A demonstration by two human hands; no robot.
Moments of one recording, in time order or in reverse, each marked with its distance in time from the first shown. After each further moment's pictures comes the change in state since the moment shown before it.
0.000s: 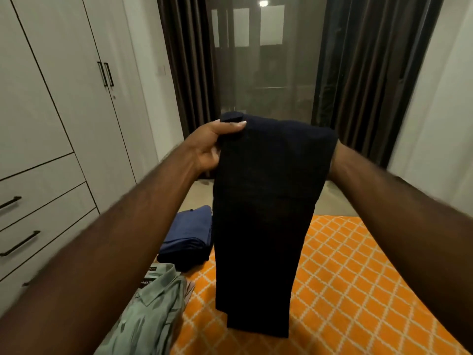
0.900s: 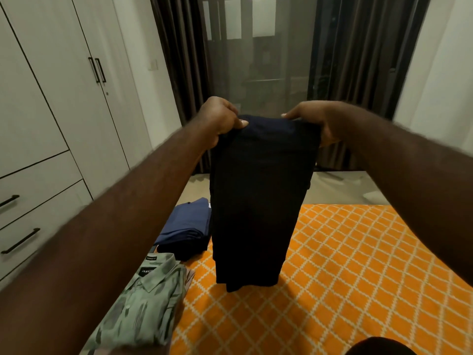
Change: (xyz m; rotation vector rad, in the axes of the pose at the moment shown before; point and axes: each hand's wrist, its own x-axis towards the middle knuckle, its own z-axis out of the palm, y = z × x) left_hand 0.004 0.016 0.042 0.795 0.253 0.182; right_hand -0.010 -0.050 -0.008 -0.403 0.010 0.188
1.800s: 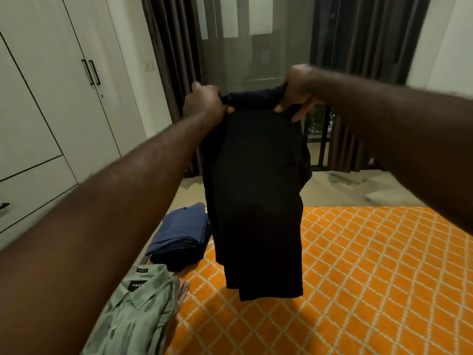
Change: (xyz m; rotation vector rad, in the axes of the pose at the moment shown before) left_hand 0.086 -0.004 0.013 0.665 0.250 0.088; right_hand 0.061 -0.062 -0.019 -0.504 0.238 -0.284
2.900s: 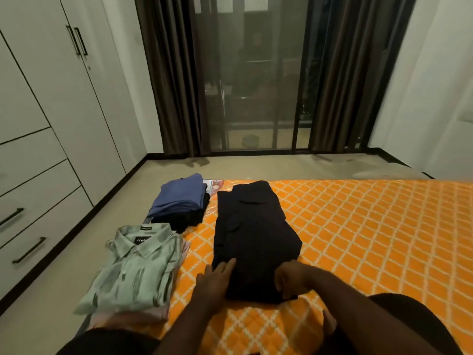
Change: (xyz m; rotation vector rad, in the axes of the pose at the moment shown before) left_hand -0.389 -0.222 0.278 0.202 -0.638 0.302; right_hand -0.206 0.266 0.381 -0.409 -0.758 -0.227
